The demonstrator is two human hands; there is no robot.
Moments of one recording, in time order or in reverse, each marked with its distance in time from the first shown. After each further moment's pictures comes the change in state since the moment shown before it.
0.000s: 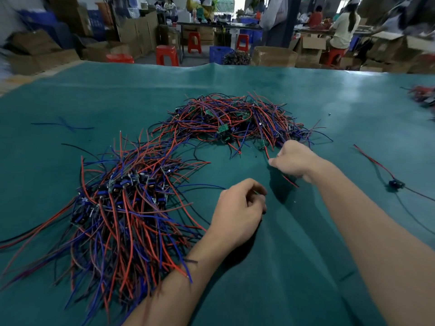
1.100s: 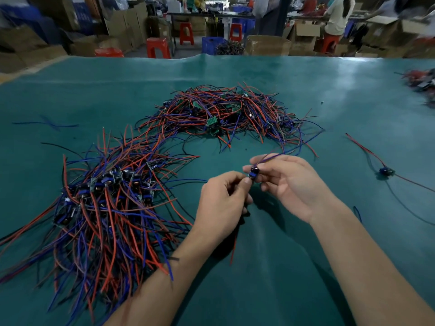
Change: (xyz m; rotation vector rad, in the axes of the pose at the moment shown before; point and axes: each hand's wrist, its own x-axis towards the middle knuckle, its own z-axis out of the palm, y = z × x) left_hand -0.001 0.001 -0.001 -0.156 0.055 -0.040; right_hand -0.089 0.013 0.020 1.283 -0.236 -0.083
